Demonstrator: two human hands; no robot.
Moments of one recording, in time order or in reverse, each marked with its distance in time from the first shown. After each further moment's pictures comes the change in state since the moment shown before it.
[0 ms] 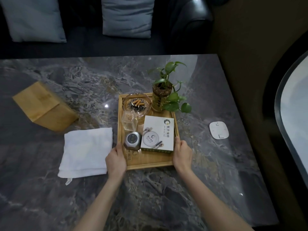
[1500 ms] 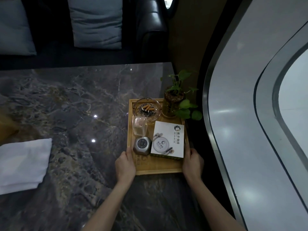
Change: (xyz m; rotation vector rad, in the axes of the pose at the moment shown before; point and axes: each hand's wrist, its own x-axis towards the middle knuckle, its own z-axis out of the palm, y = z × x) left_hand -0.112 0.090 0.178 -0.001 -0.055 0.144; right_hand 0.089 0.126 -0.176 0.090 0.146 -0.039
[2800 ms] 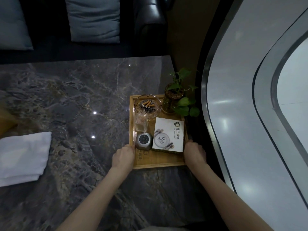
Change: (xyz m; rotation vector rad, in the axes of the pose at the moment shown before) left_hand 0.010 0.000 -0.012 0.842 -0.355 0.244; right_hand 0.013 -0.008 -0.015 -0.866 -0.321 -0.145
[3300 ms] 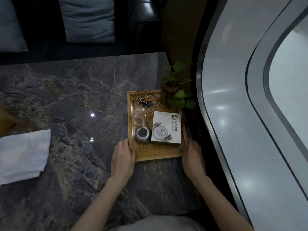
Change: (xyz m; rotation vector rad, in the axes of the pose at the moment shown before) left_hand -0.035 -0.009 0.021 -0.285 0.323 0.103; right_hand -0.040 0.016 0.045 0.513 0.252 -0.084
